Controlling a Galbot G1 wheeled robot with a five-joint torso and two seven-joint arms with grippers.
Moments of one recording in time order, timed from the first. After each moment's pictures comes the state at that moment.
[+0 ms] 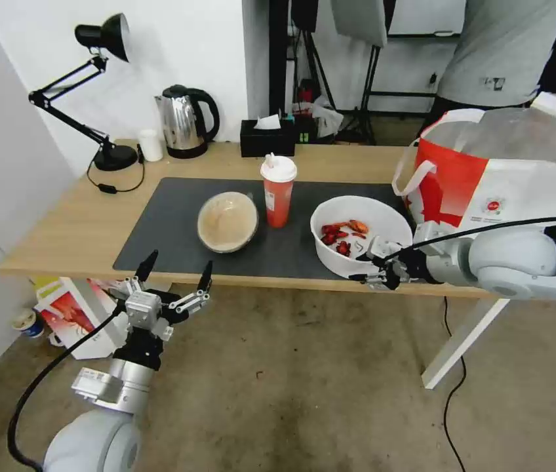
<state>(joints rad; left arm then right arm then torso) 1.65 -1.39 -0.59 -2.24 -0.21 -0.15 0.18 -2.02 -0.50 1.03 2.03 1.17 -0.22 -0.09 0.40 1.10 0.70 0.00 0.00</state>
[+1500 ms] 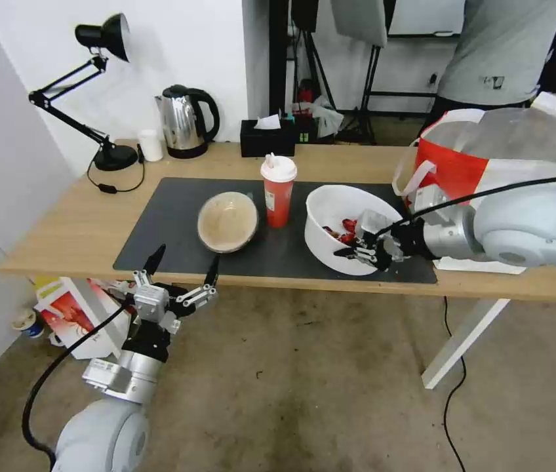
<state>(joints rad) 1.61 -1.38 -0.57 -2.22 -0.21 -0.15 0.18 -1.82 -0.59 1.03 2.08 1.32 -0.18 -0.22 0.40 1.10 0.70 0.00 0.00</state>
